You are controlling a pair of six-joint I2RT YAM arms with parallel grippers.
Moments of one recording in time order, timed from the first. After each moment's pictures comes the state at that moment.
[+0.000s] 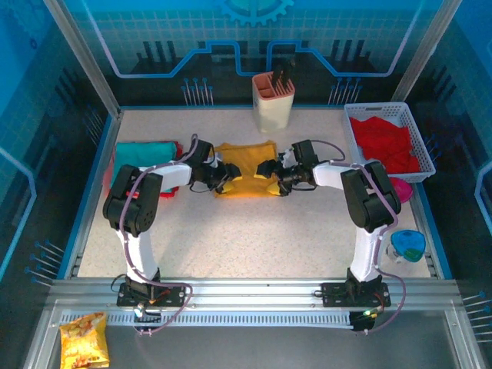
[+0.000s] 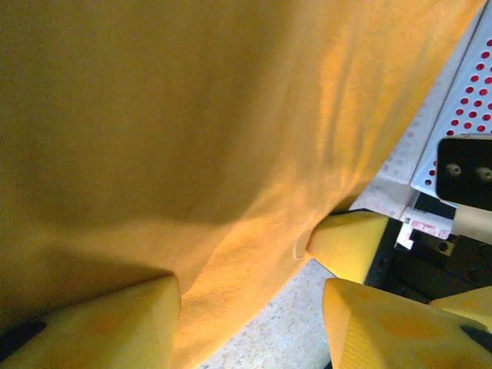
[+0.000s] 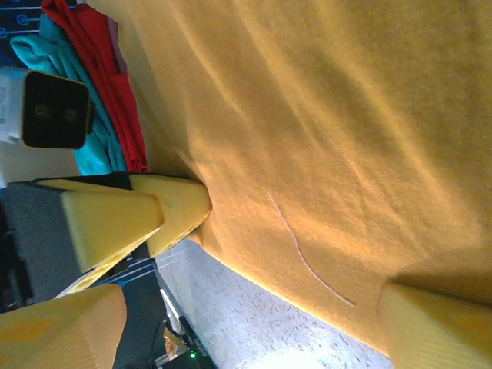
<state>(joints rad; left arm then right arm) -0.26 1.92 1.09 -0.16 0.67 -0.91 0.33 1.97 1.10 -0.05 -0.82 0.87</state>
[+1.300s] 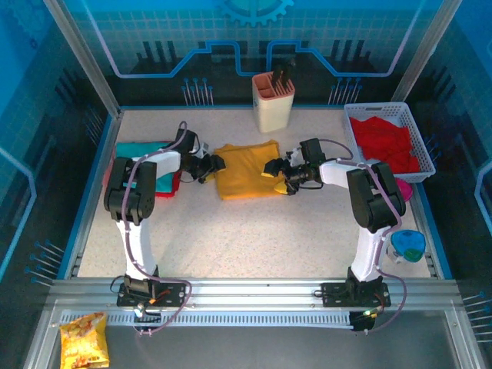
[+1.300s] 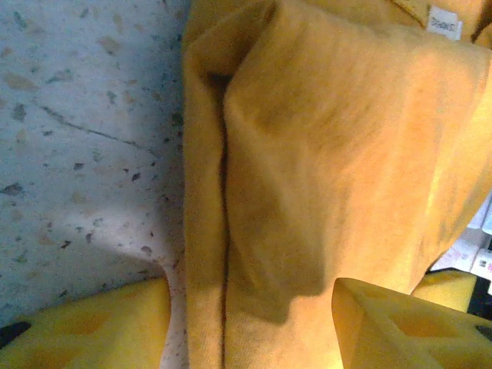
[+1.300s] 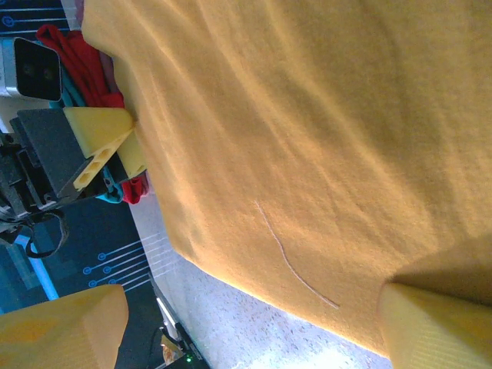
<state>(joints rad) -0.12 2.04 1.27 -0.33 0.60 -0.62 0.27 1.94 1.11 -0.13 -0.81 0.83</state>
